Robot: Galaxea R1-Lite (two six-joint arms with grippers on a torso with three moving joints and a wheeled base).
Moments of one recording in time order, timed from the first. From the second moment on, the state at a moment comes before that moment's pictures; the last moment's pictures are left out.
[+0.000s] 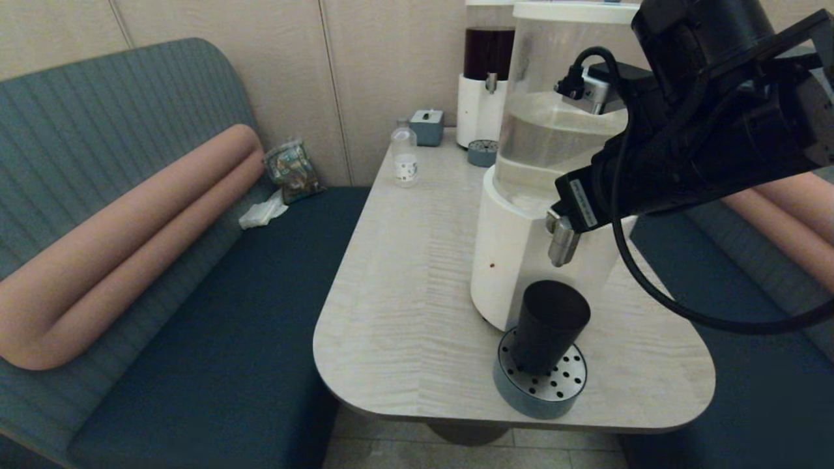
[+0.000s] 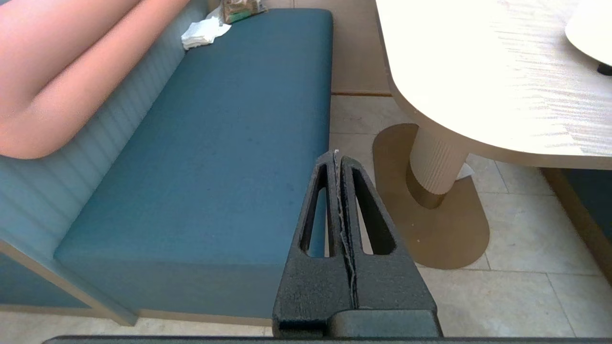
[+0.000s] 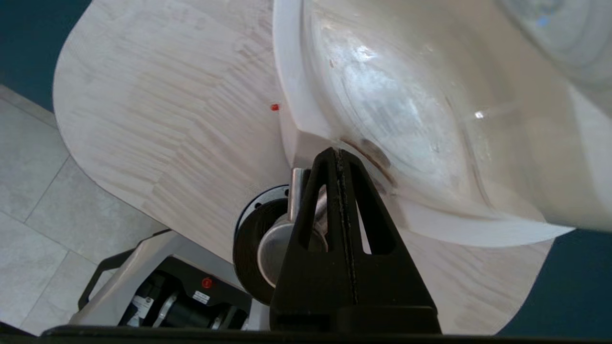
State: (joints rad) left arm 0.00 0.00 0.00 0.00 -0.01 -0.01; right arm 0.62 1.79 -1.89 0.74 -0.21 0.06
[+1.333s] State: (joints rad) left arm 0.00 0.00 0.00 0.00 -0.01 -0.01; right arm 0.63 1.74 -1.89 0.74 -0.19 0.05
